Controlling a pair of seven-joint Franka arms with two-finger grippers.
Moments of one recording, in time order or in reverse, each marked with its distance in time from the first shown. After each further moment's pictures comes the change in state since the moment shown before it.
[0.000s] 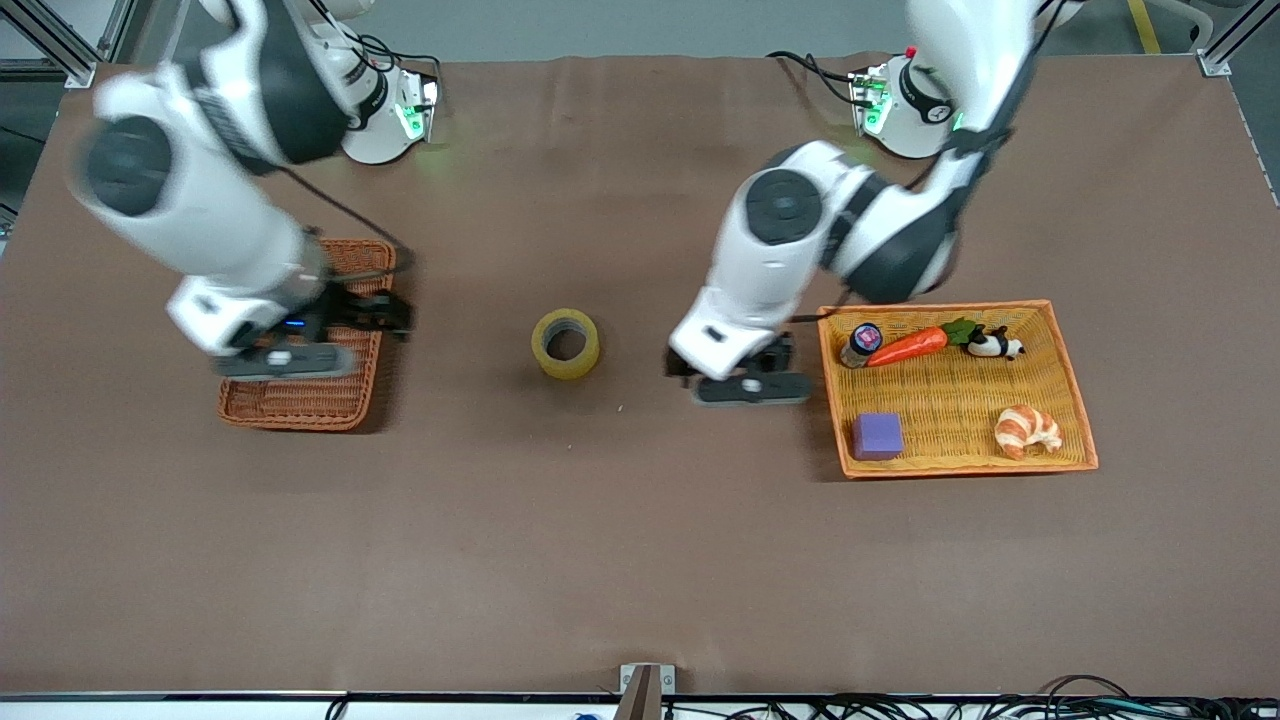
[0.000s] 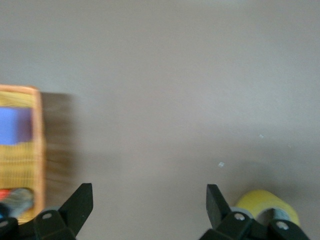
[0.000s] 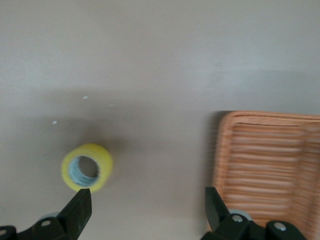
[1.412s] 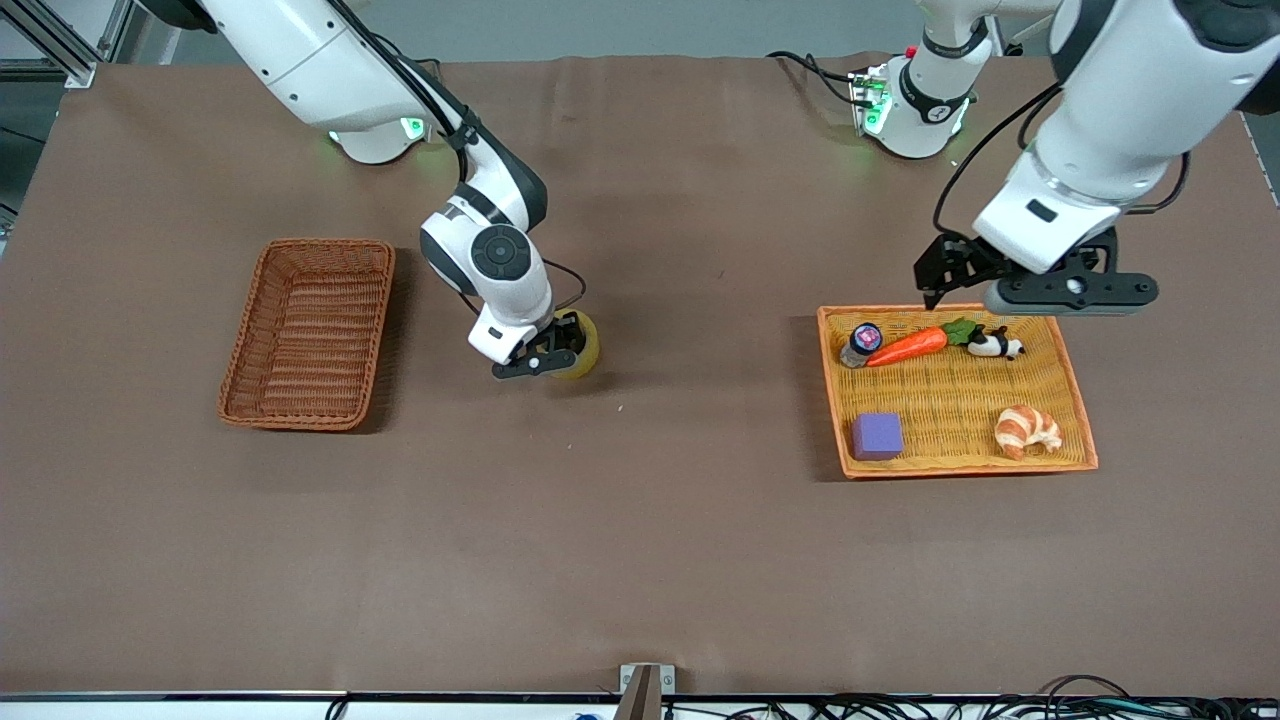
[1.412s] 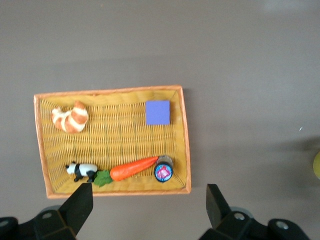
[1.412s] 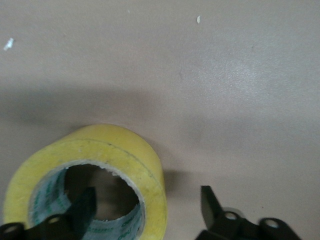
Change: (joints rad) left arm 0.296 -0.422 0.035 -0.154 -0.124 -0.319 0.452; right arm 0.166 0.356 0.079 -0.295 -0.321 0.567 0.300
